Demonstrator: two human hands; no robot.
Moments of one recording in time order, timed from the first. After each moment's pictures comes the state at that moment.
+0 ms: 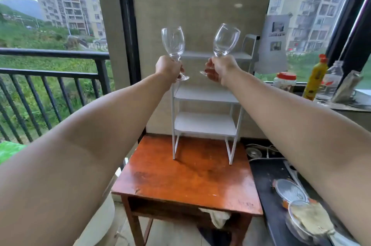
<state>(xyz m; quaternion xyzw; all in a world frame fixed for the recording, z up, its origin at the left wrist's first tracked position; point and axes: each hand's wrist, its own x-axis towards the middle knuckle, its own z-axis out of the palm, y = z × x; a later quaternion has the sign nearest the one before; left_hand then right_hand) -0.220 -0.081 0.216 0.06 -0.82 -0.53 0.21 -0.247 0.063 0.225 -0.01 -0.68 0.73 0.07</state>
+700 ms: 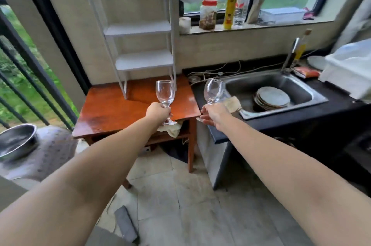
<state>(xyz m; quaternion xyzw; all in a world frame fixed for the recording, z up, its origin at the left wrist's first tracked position) -0.008 0.036 -0.019 0.04 -0.87 -0.47 -0.11 0.033 0.207 -0.016 -0.28 -0.64 0.71 -0.03</state>
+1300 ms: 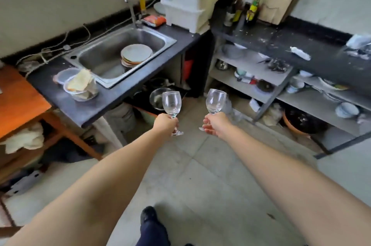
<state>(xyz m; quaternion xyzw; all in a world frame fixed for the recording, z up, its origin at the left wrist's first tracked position) 0.248 0.379 -0.121 -0.20 -0.82 -0.37 -0.38 0.375 0.482 -0.112 -0.58 -0.49 0.64 0.13</state>
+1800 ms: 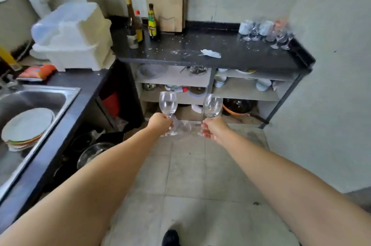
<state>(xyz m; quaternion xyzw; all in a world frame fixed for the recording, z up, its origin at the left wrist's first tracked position) 0.297 0.658 -0.096 -0.44 -0.75 -0.25 -0.43 0.476 0.664 -0.100 -0.65 -0.30 0.61 0.33</state>
